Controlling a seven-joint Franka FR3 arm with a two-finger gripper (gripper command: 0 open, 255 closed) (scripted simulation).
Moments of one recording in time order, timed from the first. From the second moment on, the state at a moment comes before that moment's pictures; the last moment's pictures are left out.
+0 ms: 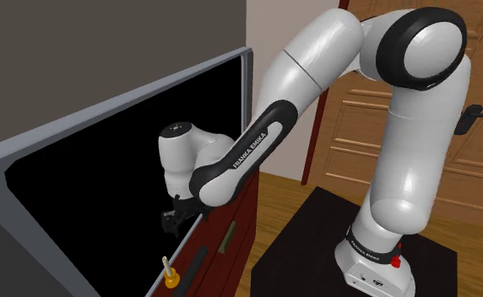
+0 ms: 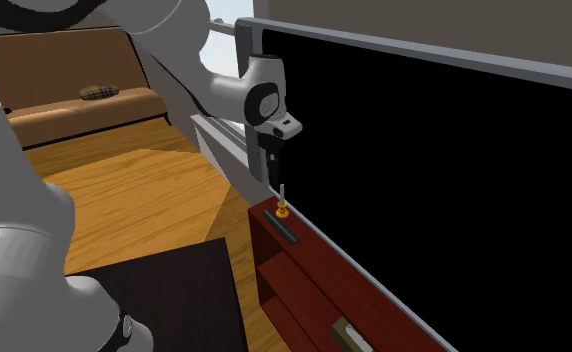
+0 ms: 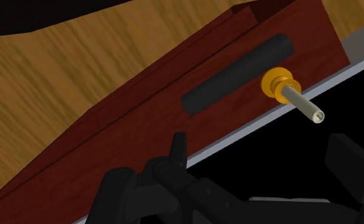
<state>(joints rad) 0.09 0.16 0.56 -2.28 -0.14 2.46 0.99</state>
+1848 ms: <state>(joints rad) 0.33 0.70 0.38 -1.91 -0.49 2.55 1.34</state>
